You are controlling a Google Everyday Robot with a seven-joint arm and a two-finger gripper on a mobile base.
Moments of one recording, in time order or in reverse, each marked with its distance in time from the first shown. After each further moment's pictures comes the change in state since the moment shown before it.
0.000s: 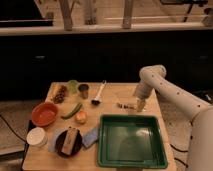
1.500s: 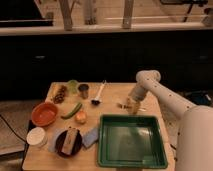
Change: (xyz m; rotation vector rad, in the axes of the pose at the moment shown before) arm -0.013 -0.013 0.053 -0.029 -0.079 0.022
